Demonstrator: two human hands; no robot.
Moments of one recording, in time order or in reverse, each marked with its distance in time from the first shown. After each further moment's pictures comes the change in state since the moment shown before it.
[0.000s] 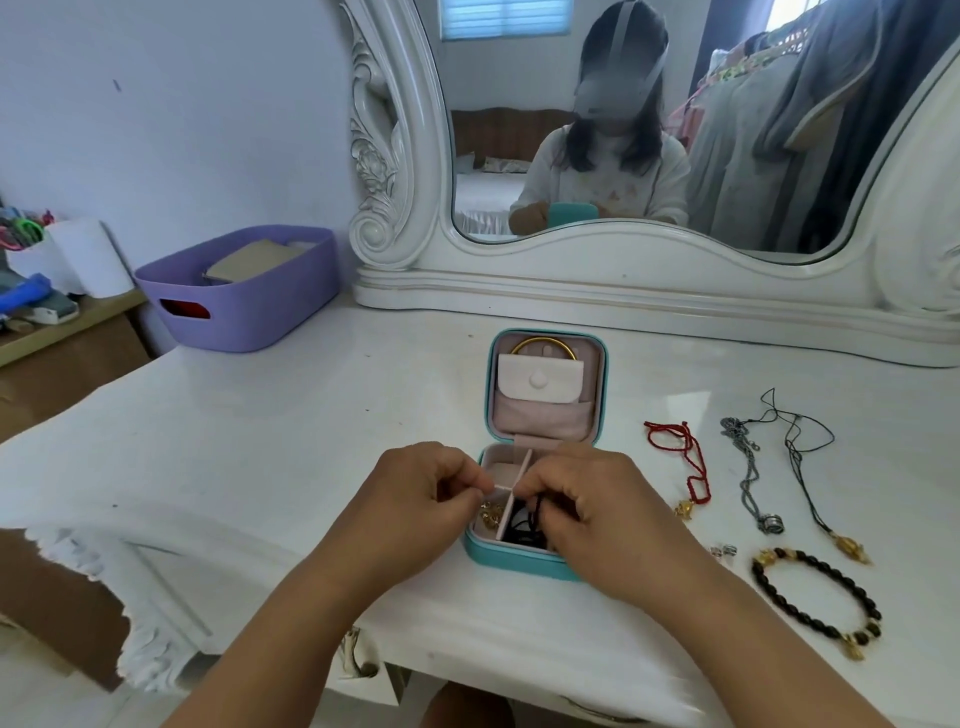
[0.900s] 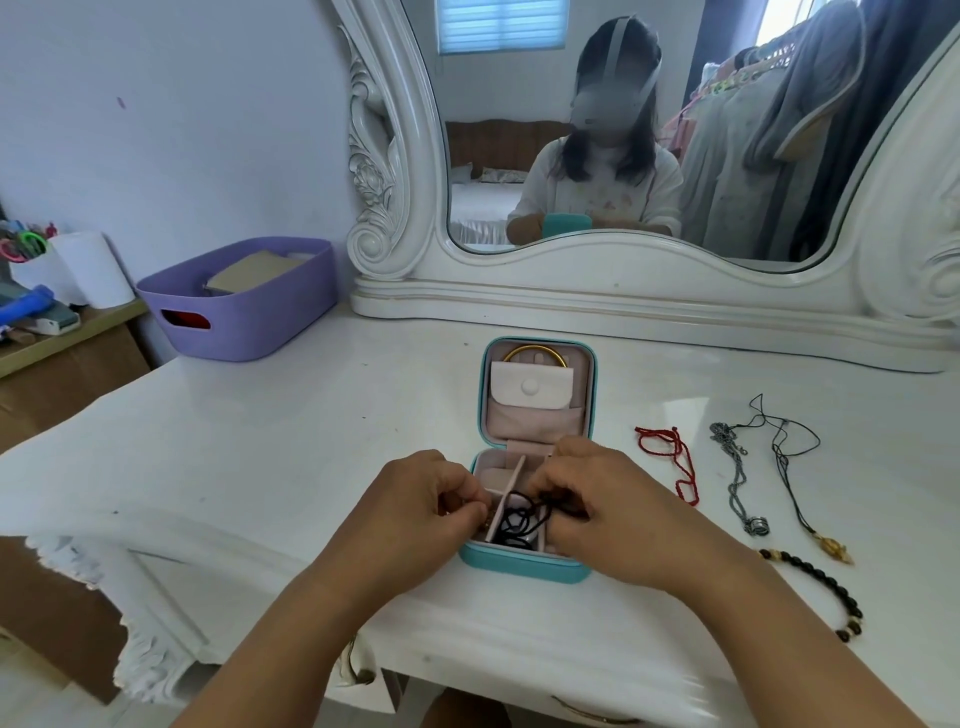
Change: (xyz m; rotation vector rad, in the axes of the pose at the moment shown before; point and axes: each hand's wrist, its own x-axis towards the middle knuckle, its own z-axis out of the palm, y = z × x) left_hand -0.001 0.001 0.006 0.108 0.039 0.011; right_hand 0.003 0.008 -0.018 -0.058 -0.200 0.024
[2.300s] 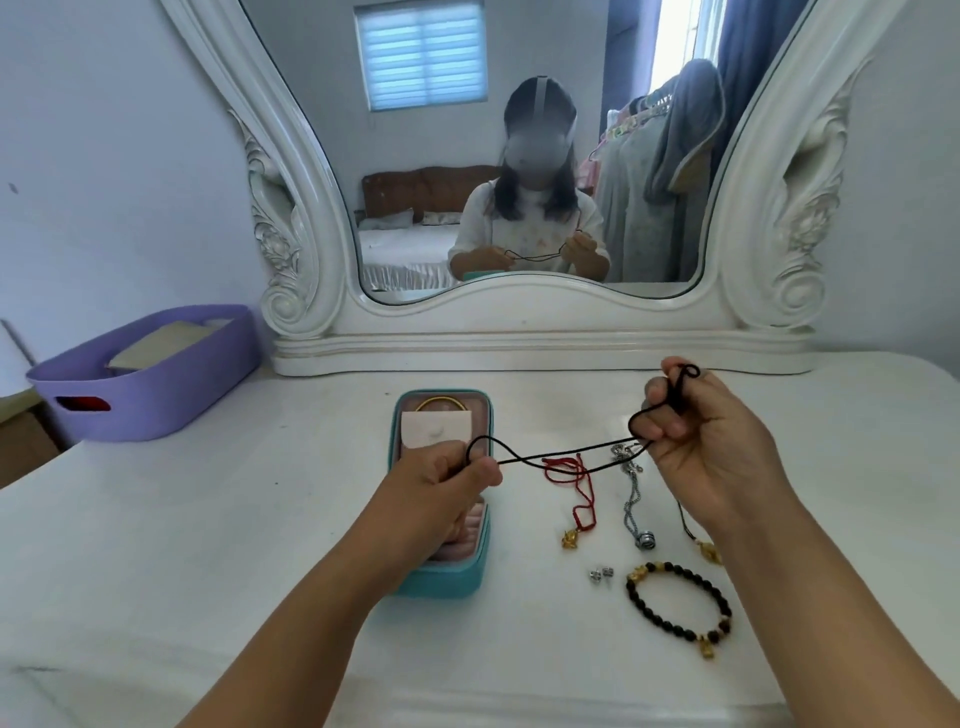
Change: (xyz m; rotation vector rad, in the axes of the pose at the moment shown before) left_hand 0.039 0.078 0.030 -0.557 -0.140 -0.050; right_hand -0.032 0.073 -0.089 1.677 0.859 0.141
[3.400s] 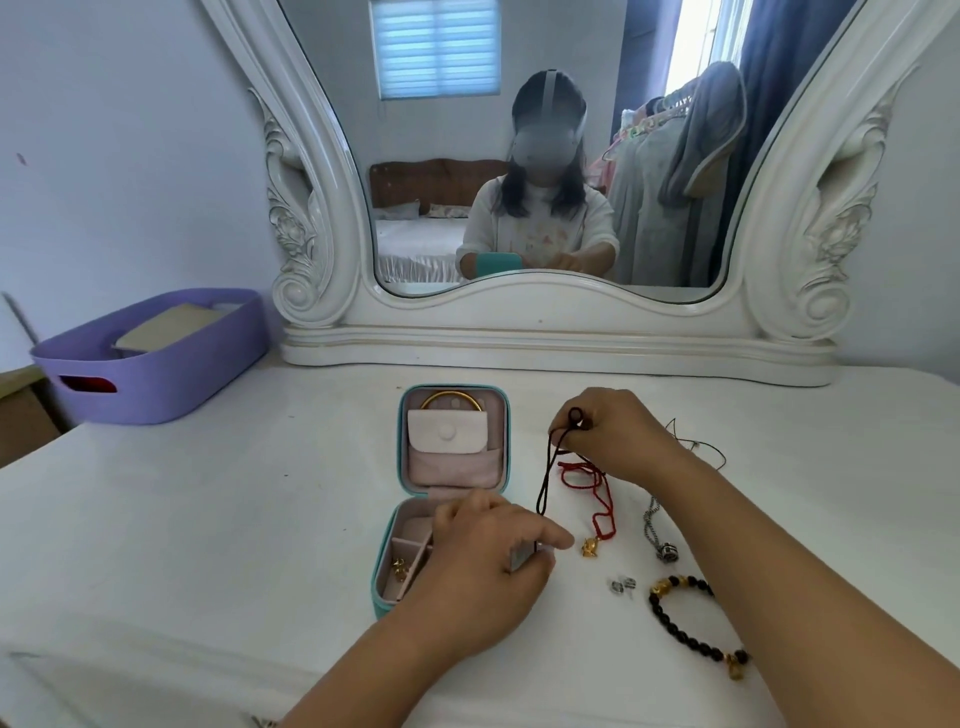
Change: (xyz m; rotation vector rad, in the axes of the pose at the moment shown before) left_hand -0.013 -0.032 0.026 0.544 -0.063 0.304; right_hand 0.050 0.050 0.016 -1.736 -0.383 -0.105
